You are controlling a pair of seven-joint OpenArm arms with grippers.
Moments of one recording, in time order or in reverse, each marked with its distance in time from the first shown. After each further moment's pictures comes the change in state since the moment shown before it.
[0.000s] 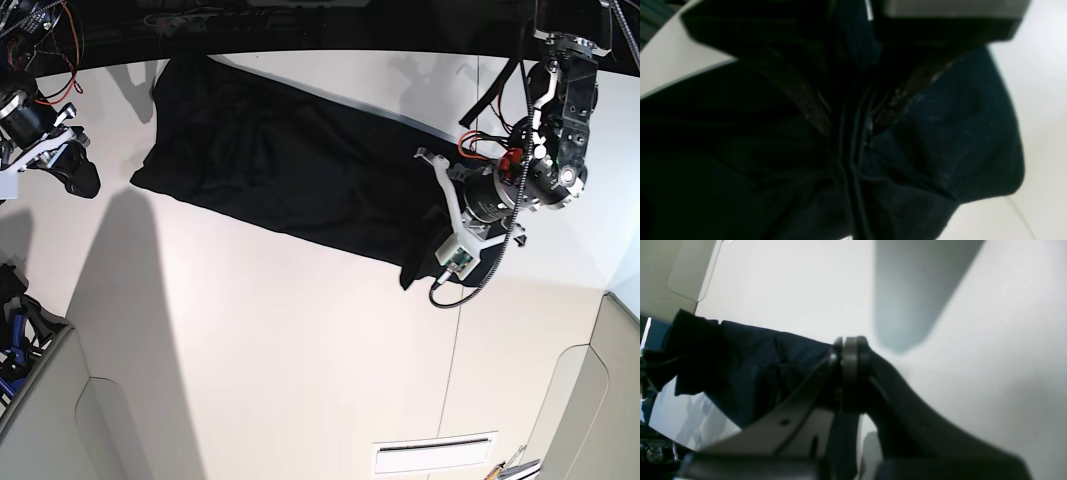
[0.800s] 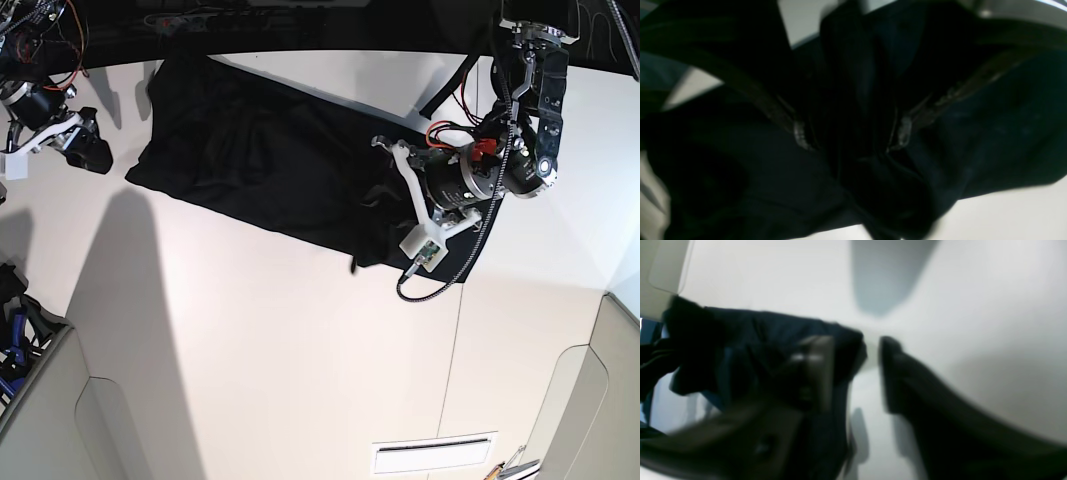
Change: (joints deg) left arm 1.4 6.4 0.2 0.0 -8.8 -2.2 0.9; right arm -2.2 -0.2 0.0 -6.7 -2.5 0.0 0.7
